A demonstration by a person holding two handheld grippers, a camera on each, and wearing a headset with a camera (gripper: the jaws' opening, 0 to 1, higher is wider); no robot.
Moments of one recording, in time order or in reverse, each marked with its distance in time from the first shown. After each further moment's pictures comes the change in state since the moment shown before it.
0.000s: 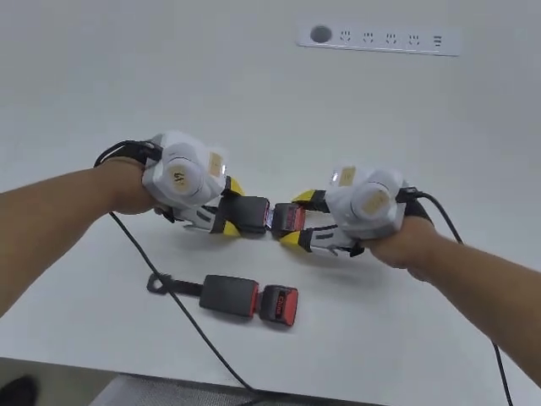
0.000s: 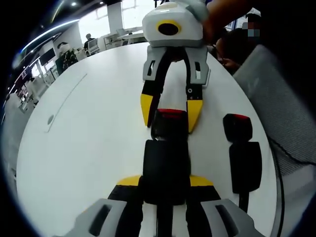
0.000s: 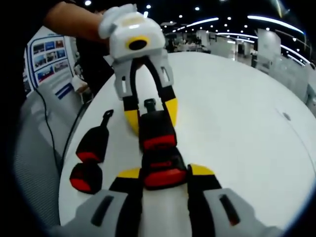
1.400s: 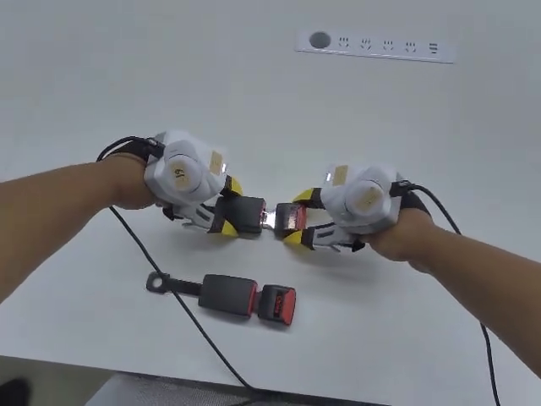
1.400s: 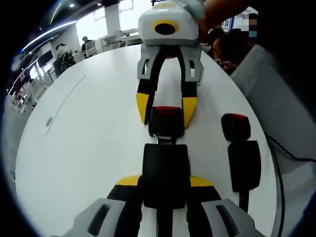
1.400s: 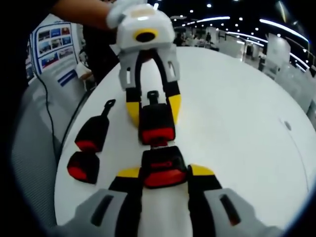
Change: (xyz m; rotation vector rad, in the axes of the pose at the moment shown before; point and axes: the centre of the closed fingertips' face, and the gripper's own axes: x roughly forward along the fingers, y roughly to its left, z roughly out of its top) left arm 0.000 -0.001 0.000 0.012 -0.017 -0.017; right arm -0.008 -0.004 -0.007 -0.094 0.072 0.015
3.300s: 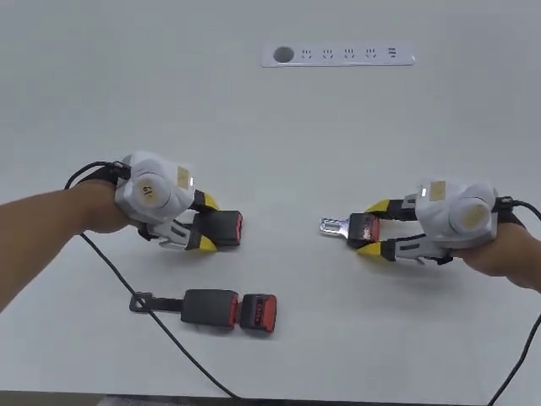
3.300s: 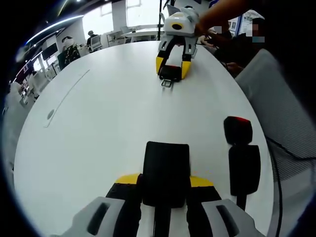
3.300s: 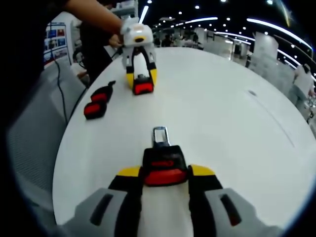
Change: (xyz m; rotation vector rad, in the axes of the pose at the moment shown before) left arm 0.000 -0.001 0.000 -0.059 0.021 0.010; right arm -0.107 -0.009 -0.106 0.025 -0.035 -0.098
